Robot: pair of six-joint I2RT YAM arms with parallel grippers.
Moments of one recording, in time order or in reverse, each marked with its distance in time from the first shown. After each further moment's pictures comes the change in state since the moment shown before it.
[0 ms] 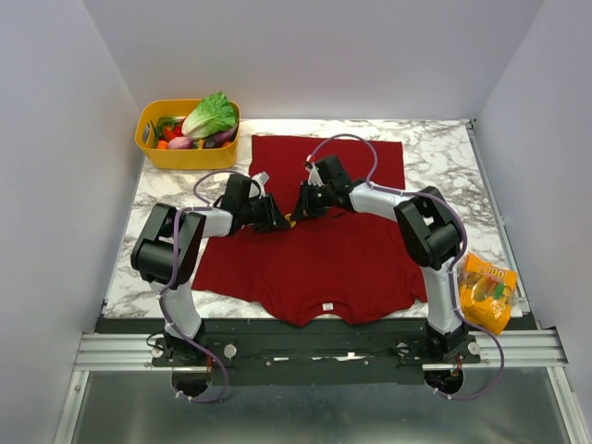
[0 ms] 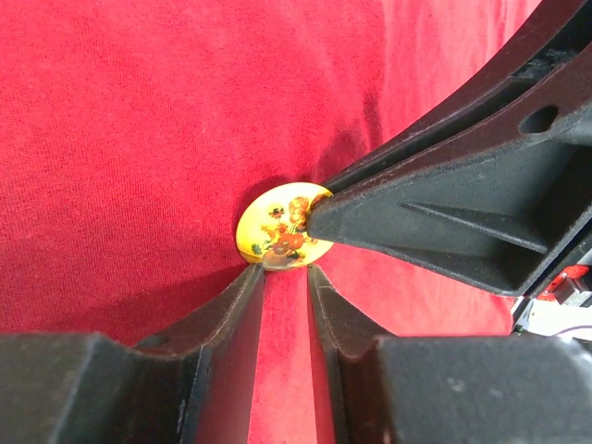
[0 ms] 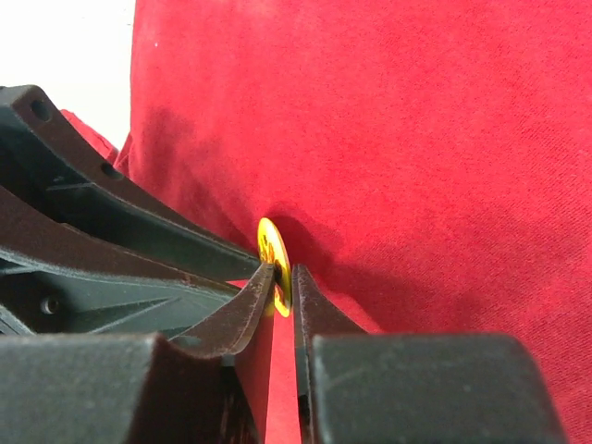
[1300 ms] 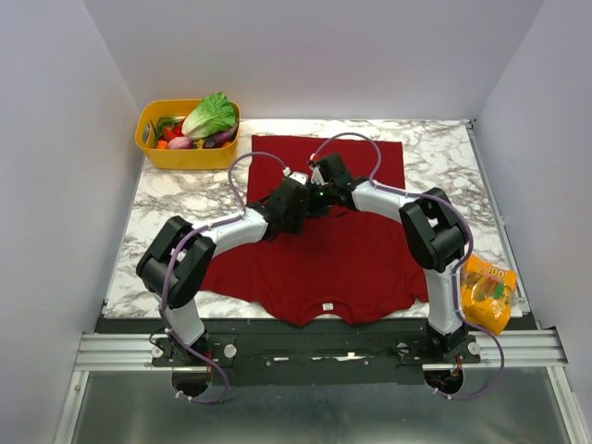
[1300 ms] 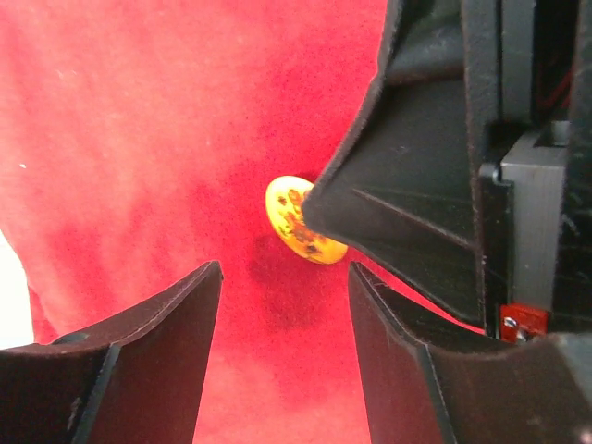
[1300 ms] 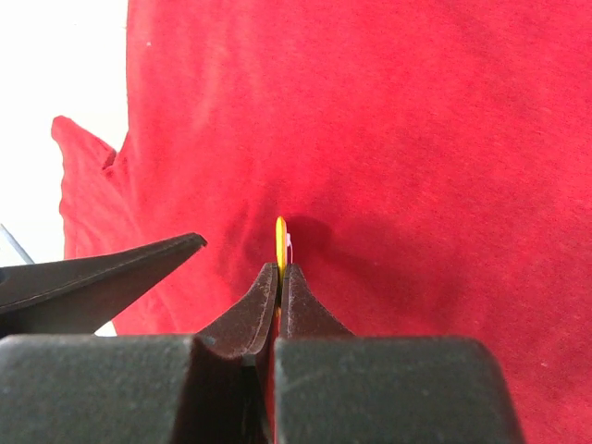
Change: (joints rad) left arm -0.365 -0.100 0.174 -0.371 -0.795 0.294; right arm 0.002 -0.040 0.000 -0.061 0.043 0.037
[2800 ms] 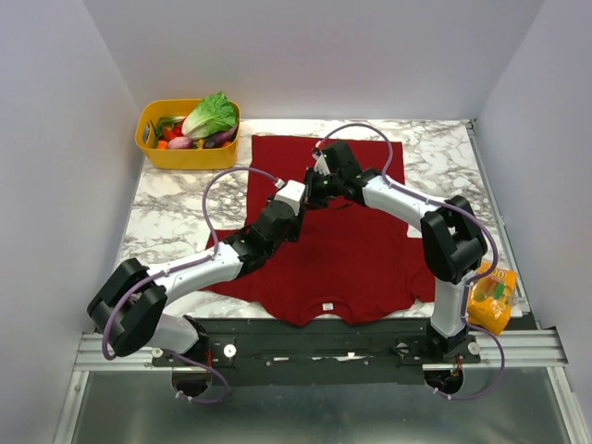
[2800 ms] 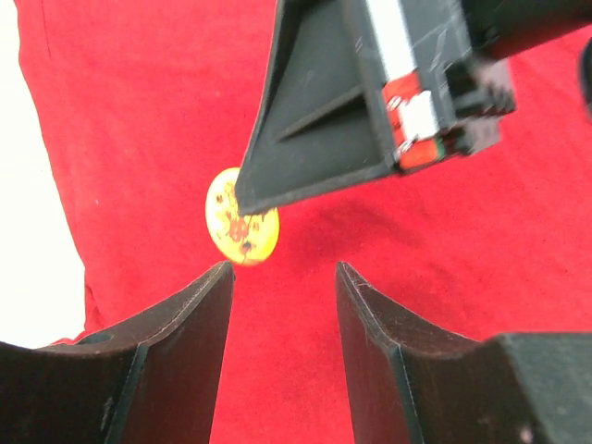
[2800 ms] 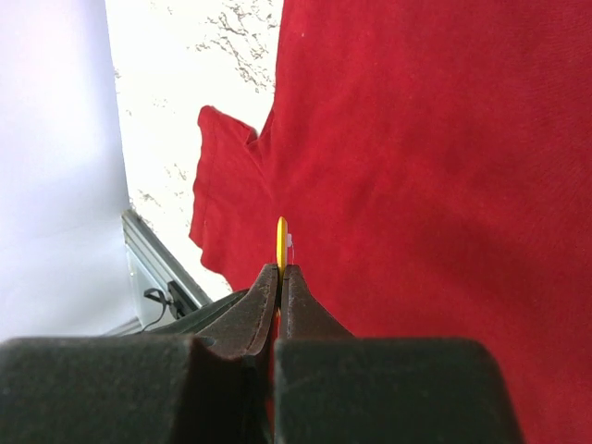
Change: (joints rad) left arm -0.140 -0.365 -0.304 0.311 -0.147 0.093; right arm 0.002 -0.151 0.005 -0.057 -0.082 0.164
